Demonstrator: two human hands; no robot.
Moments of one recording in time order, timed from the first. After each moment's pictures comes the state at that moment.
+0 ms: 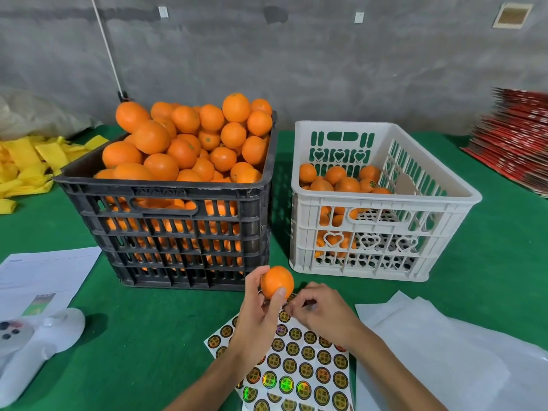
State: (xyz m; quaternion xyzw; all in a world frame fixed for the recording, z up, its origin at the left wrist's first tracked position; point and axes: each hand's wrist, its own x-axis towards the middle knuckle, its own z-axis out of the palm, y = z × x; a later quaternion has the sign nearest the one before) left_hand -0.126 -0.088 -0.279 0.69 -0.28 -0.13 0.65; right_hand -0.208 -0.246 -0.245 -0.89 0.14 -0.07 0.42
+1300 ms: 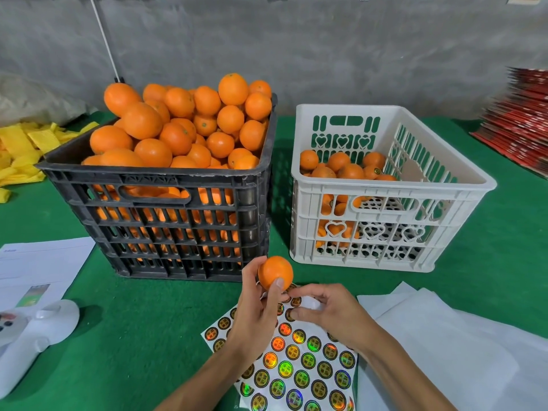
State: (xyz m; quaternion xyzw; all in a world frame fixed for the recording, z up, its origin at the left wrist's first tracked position) left_hand -0.127 -0.087 -0.284 0.69 -0.30 -0.11 0.65; right_hand -0.221 -0.253 -0.253 -0.81 0.13 -0.03 0.57
